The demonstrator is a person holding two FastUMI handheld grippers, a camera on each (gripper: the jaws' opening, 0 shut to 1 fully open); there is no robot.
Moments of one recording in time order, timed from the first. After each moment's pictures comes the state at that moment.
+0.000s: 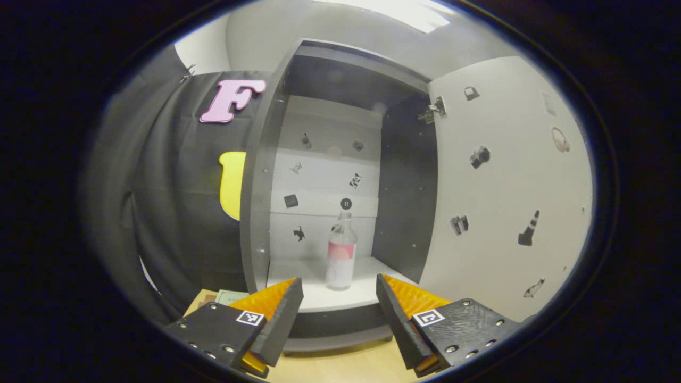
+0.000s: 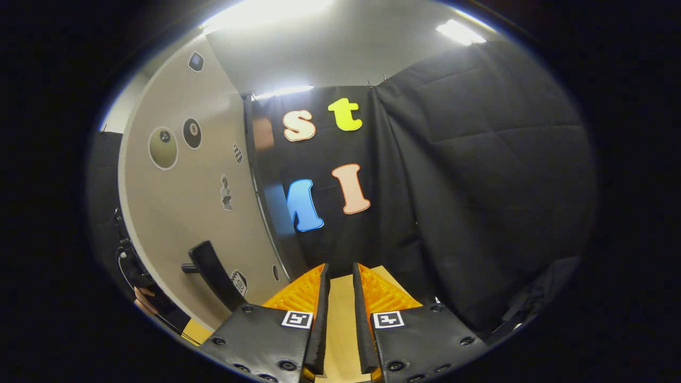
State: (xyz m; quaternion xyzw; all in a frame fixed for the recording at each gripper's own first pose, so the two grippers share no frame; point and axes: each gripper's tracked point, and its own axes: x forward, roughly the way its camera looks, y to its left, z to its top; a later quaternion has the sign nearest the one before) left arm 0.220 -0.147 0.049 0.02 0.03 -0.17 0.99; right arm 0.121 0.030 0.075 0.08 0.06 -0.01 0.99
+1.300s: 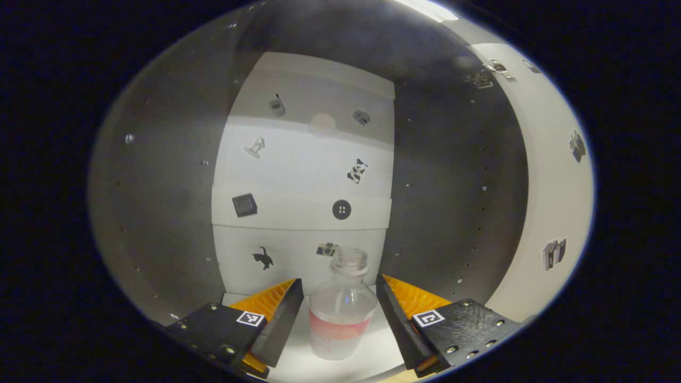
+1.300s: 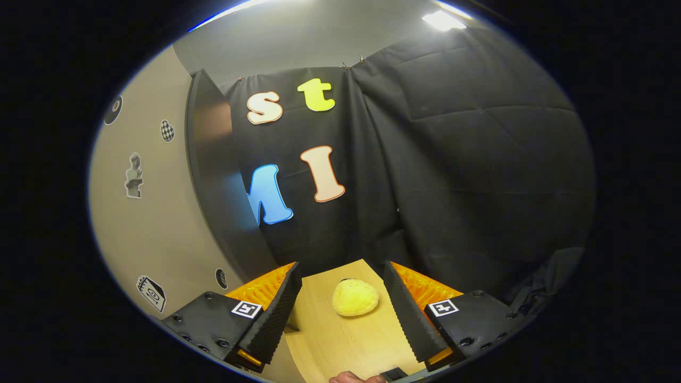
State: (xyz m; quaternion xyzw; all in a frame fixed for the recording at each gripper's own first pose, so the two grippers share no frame) left arm 0.417 -0.221 0.004 0.01 0.07 -0.21 0.98; right arm 0.203 -0.031 0.023 0.11 0.10 -0.07 0.99
